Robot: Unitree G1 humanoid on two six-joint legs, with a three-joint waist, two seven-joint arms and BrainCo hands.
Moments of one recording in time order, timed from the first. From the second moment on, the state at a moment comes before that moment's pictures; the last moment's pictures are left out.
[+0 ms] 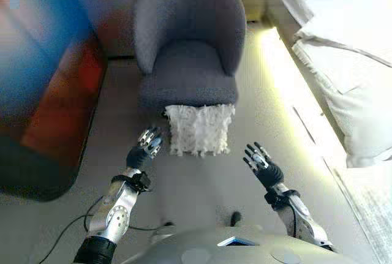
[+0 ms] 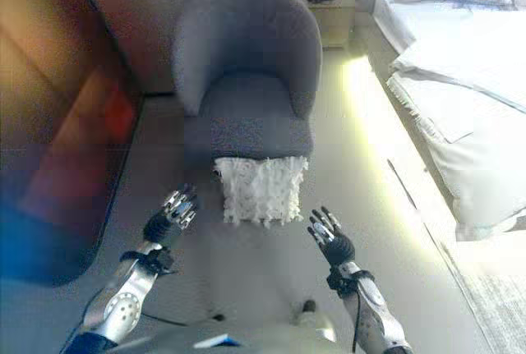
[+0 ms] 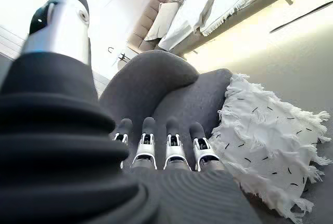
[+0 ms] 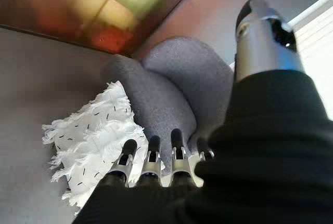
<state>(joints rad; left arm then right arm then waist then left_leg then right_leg) 0.24 0.37 -0.18 0.11 -0.82 -0.05 -0.12 0.30 -0.33 0.28 0.20 0.89 -0.08 0.14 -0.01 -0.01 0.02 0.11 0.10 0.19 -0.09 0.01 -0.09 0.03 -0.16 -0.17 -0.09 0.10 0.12</state>
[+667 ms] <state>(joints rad) 0.24 0.39 -0.18 0.10 -0.63 -0.07 -0.03 0.30 -0.33 0.29 0.20 0.78 -0.09 0.07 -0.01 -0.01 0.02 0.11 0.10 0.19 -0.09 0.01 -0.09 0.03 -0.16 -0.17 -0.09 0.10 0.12</state>
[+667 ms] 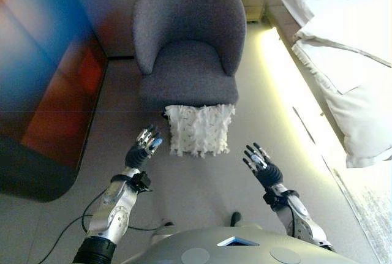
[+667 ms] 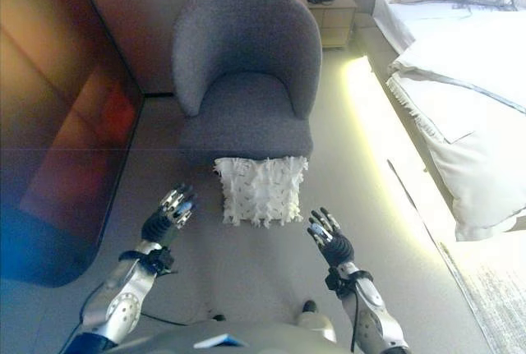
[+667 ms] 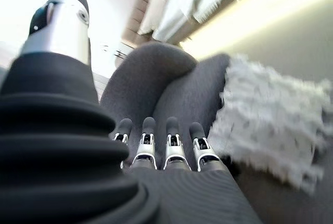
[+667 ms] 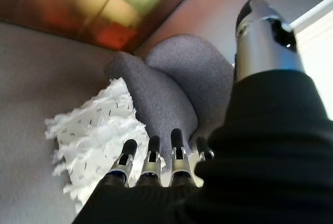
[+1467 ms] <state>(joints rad) 0.24 0.32 -0.22 0.10 -1.22 0.14 -0.42 0.28 -0.29 0.29 0.20 1.20 0.01 0.46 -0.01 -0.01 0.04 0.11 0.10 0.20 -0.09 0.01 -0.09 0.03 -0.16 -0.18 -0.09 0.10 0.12</state>
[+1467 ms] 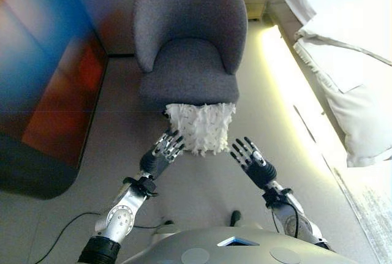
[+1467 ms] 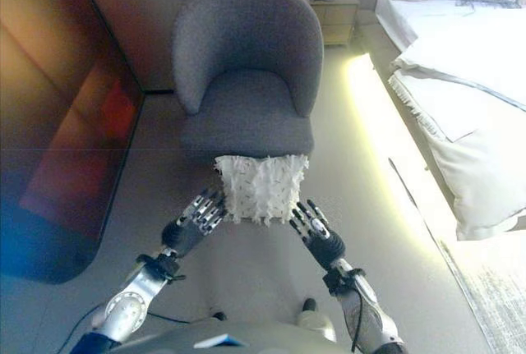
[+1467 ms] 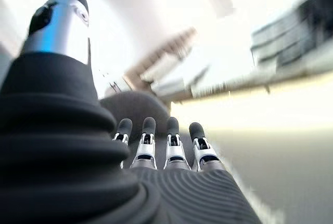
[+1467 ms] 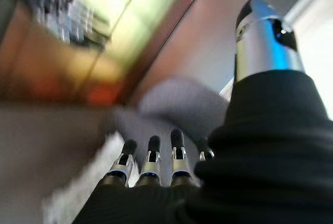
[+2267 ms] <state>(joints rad) 0.26 0.21 -0.21 0.11 -1.60 0.37 -0.64 0.28 -0.25 0.31 0.20 1.39 0.11 0.76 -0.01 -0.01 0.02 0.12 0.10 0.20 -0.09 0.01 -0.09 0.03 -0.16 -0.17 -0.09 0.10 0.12</state>
